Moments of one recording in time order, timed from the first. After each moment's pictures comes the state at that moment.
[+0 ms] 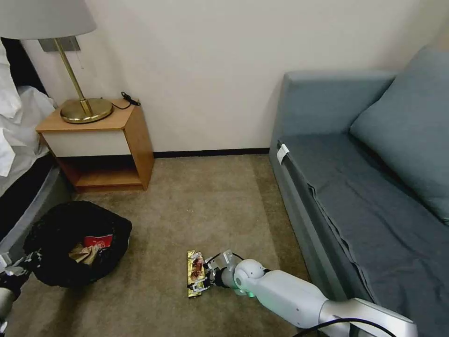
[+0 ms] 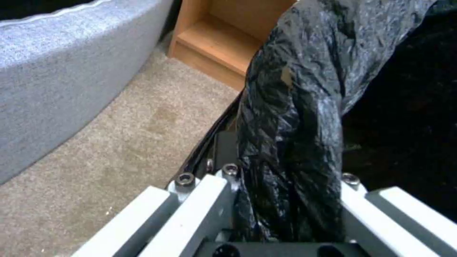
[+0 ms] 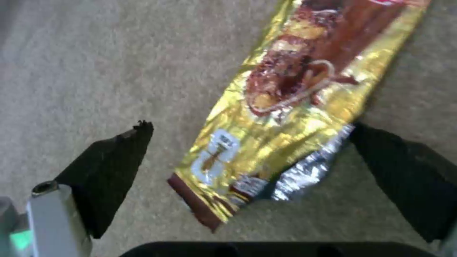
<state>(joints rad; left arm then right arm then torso) 1.40 -1.07 -1.13 -1.36 -0.86 0.23 0.40 -0.58 1.35 -0.72 0.94 1.01 -0.40 -0.19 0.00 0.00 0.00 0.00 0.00</state>
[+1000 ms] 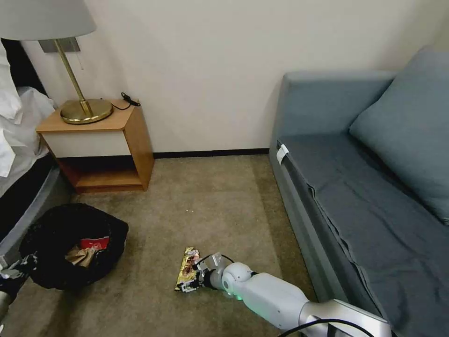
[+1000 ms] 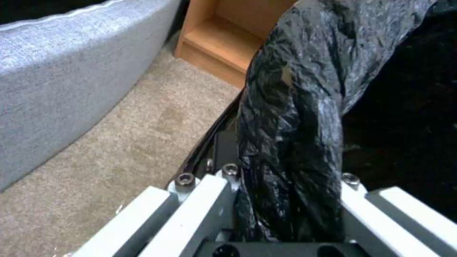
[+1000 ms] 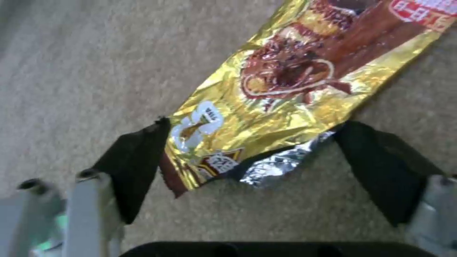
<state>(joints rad) 1.40 -1.07 -1.14 -1.33 -0.86 0.22 0.41 -0.59 1.46 -0.70 0.81 0.95 -0.35 -0.20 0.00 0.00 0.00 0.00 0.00</state>
